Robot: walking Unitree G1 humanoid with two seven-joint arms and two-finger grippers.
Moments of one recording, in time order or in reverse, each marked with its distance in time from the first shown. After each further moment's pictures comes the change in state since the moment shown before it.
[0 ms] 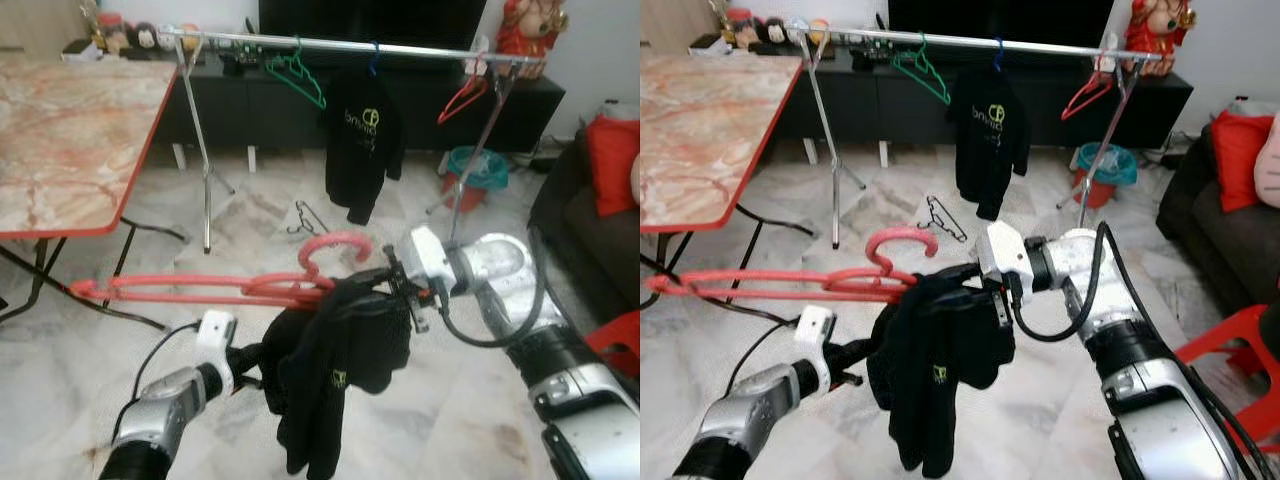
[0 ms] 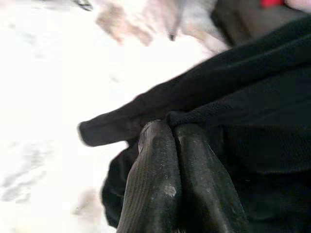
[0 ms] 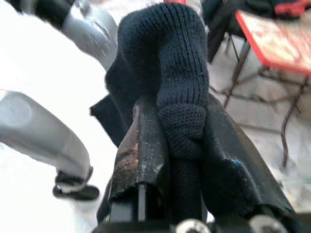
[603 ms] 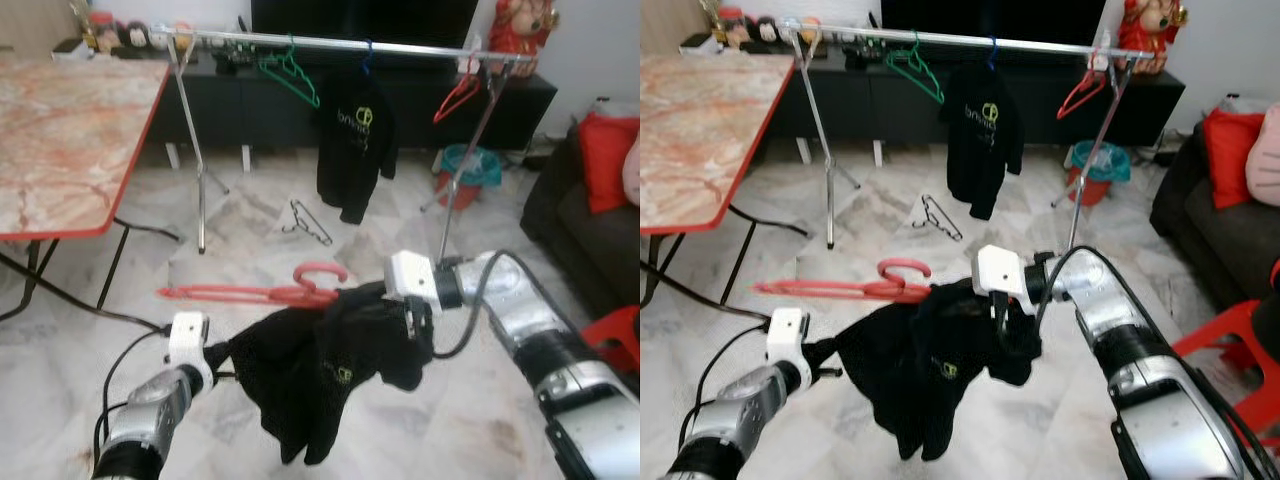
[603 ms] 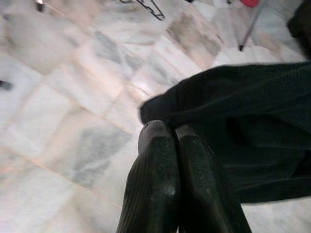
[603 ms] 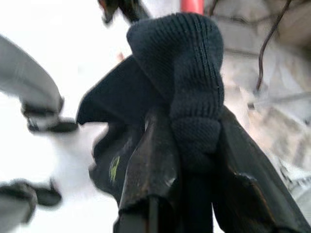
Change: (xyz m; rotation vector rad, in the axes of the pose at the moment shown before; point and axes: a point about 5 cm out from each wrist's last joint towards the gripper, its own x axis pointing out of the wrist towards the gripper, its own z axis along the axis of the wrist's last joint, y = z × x) left arm -0.007 0.026 0.001 0.022 -0.028 0.299; right arm -0.012 -0.005 -0.037 -0.035 0.382 -0.172
